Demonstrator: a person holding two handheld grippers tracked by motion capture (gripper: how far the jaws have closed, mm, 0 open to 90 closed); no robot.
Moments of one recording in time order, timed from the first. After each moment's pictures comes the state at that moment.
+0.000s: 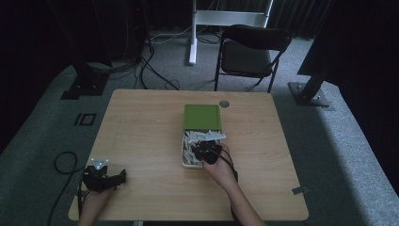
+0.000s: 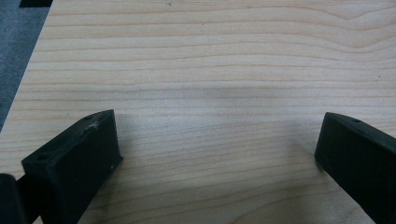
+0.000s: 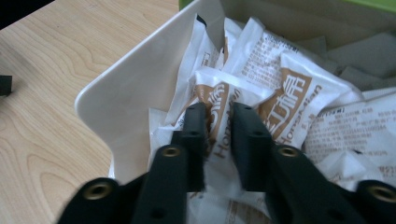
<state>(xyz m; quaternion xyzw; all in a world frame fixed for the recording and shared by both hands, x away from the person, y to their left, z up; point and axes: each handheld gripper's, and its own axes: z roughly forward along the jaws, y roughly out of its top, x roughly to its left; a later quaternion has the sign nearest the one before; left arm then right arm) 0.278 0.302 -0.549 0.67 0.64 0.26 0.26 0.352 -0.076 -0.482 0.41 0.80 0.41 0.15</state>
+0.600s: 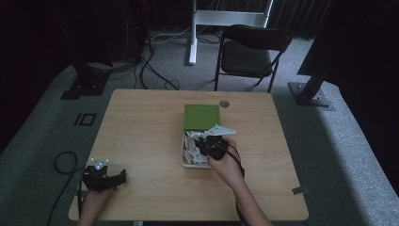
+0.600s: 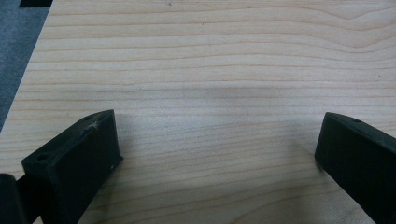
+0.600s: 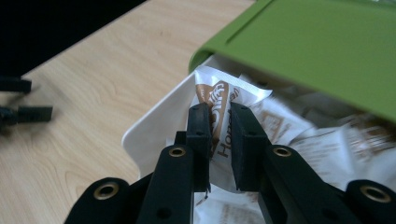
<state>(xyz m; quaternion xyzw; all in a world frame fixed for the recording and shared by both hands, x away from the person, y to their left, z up) 0.278 0.302 -0.549 0.67 0.64 0.26 0.26 0.344 -0.094 -0.440 0.40 0.78 0.45 0.16</state>
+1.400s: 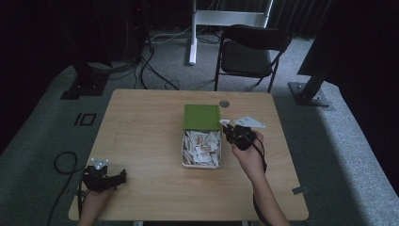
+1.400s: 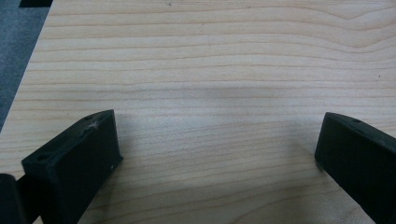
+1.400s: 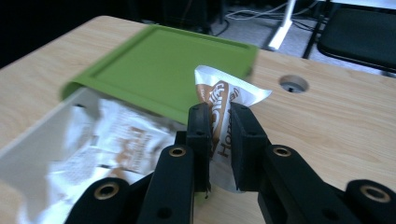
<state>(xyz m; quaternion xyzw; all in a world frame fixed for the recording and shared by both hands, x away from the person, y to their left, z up) 0.278 0.302 -0.549 0.67 0.64 0.26 0.26 0.364 -0.168 -0.427 0.46 0.73 0.44 0.25</state>
